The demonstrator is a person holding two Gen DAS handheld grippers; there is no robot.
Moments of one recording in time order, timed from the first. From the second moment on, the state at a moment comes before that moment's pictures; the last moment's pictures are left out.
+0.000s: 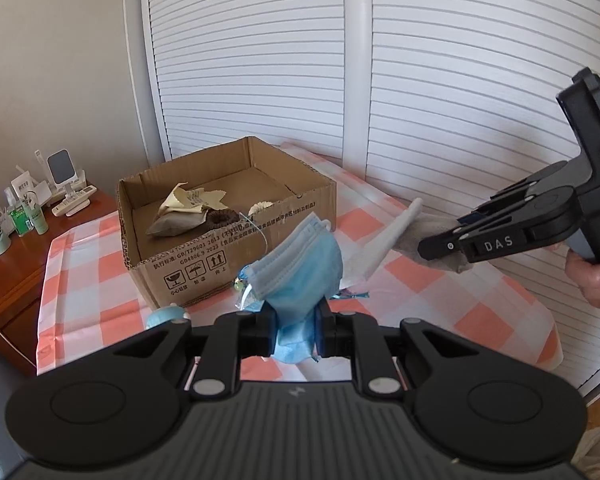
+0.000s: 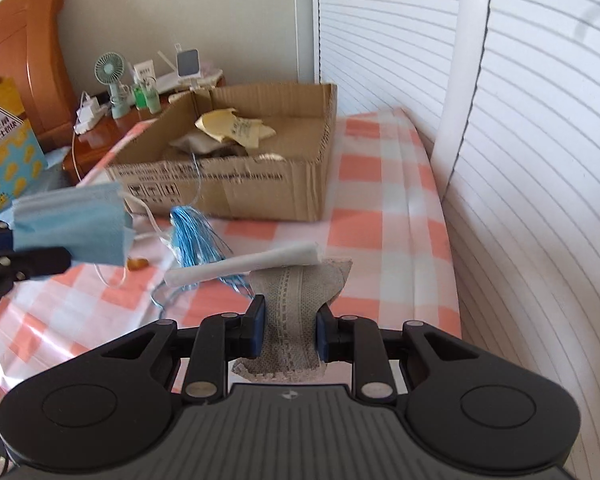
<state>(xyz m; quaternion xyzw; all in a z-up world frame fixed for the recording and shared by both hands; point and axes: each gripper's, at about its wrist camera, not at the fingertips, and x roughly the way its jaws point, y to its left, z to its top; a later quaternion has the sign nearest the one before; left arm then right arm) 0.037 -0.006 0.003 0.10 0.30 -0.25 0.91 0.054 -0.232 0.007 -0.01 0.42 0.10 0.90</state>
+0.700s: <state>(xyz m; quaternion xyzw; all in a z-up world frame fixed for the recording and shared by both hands) 0.100 -0.012 0.032 0.15 0.28 -0.24 0.92 0.091 -0.208 0.042 -0.03 0.38 0.11 0.92</state>
